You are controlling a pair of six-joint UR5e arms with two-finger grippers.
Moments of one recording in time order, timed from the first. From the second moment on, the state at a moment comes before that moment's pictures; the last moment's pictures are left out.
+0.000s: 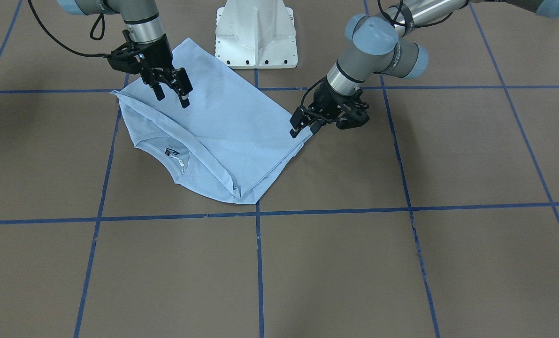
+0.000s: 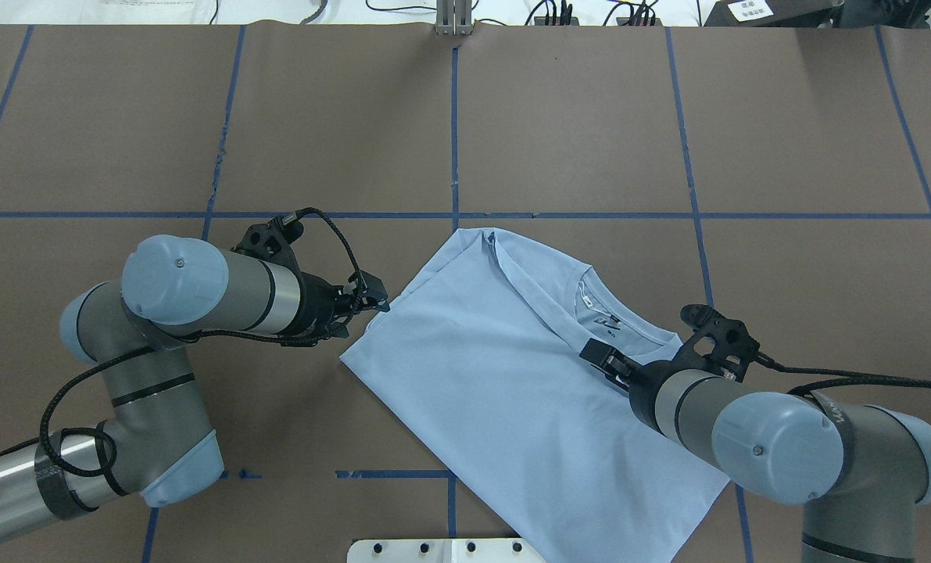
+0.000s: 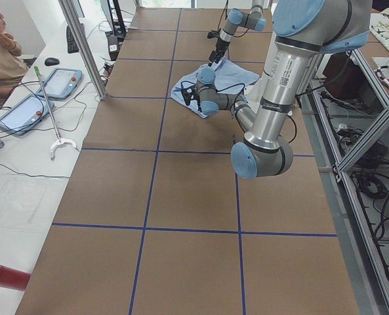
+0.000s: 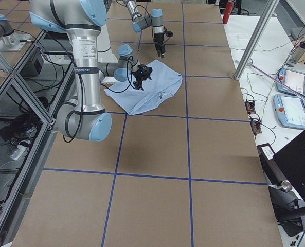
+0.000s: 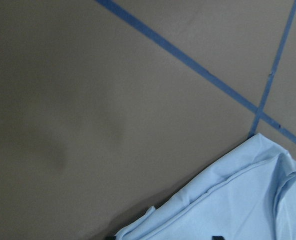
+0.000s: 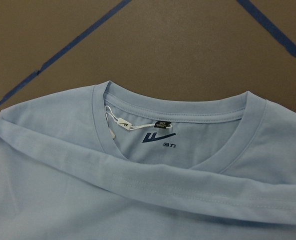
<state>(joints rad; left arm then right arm) -0.49 -1.98 -1.72 -2.22 -1.86 -1.76 0.25 -1.46 2.13 -1.30 1.38 1.99</state>
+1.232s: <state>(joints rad) -0.44 -1.94 -1.71 -2.21 -1.79 -1.71 0.26 -1.43 2.11 -1.30 1.38 1.99</state>
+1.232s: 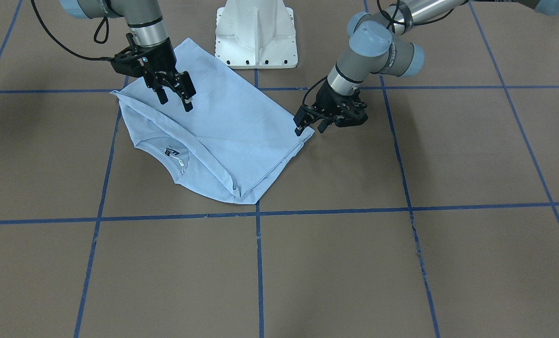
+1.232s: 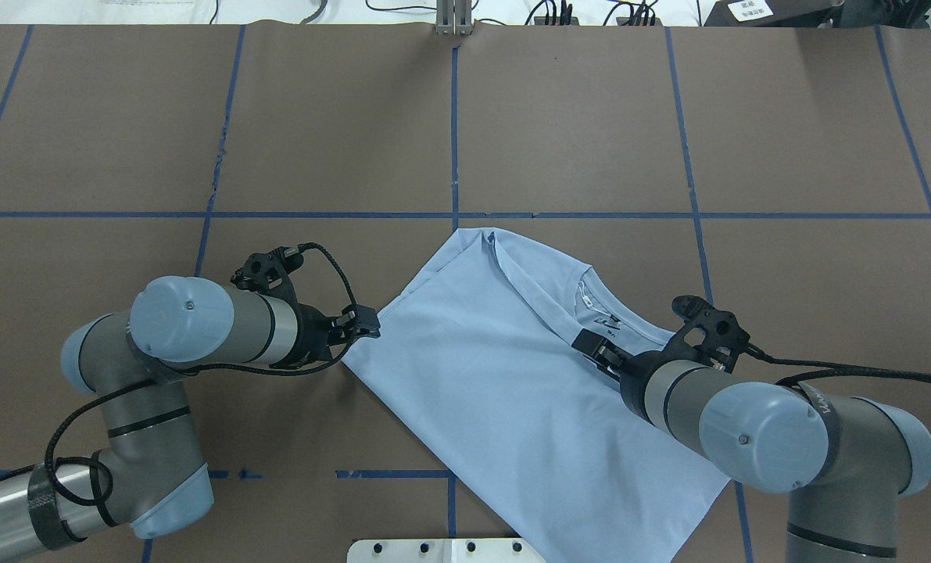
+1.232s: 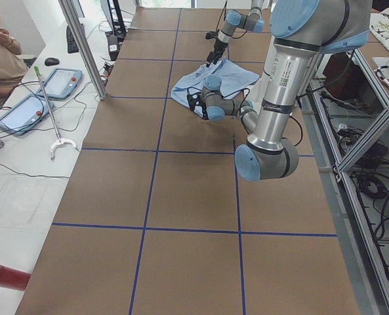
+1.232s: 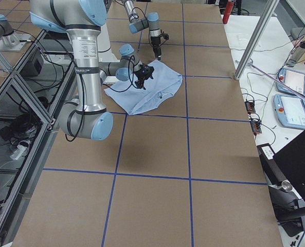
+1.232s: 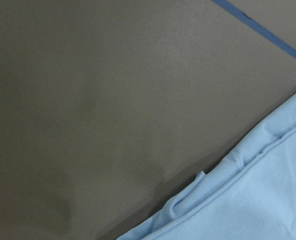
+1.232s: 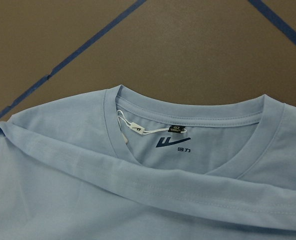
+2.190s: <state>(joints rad) -0.45 -1.93 -1.72 -2.20 -1.79 -1.74 0.26 -1.43 2.10 -1.30 1.38 1.99</state>
